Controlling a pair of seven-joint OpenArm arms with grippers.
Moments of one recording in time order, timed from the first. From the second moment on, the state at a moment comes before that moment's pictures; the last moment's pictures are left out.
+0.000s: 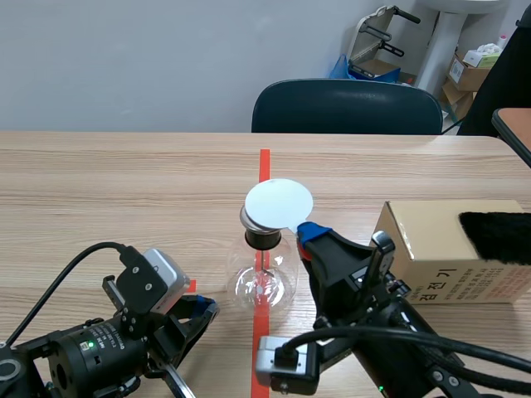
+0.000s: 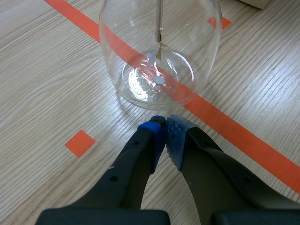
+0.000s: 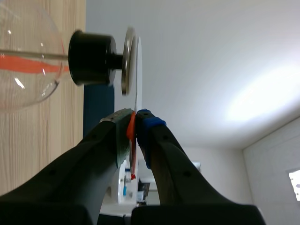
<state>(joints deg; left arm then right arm) 12.9 -29.3 32.7 81.2 -6.9 -12.2 -12.5 -22.3 21.3 -28.6 87.3 -88.3 -35.7 1.7</state>
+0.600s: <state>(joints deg) 12.9 -29.3 32.7 81.2 -6.9 -12.2 -12.5 -22.3 21.3 -28.6 87.3 -88.2 -35.7 4.4</state>
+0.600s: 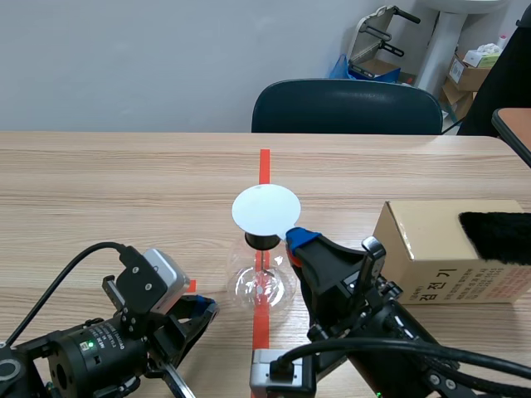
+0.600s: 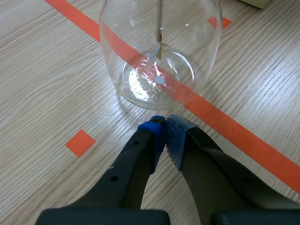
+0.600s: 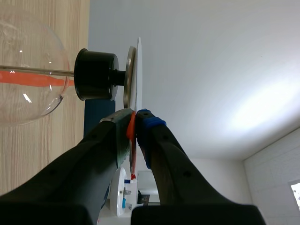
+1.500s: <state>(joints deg) 12.9 -29.3 32.7 81.2 -6.9 -12.2 -12.5 -22.3 21.3 -28.6 87.3 -88.2 -35.7 -11.9</state>
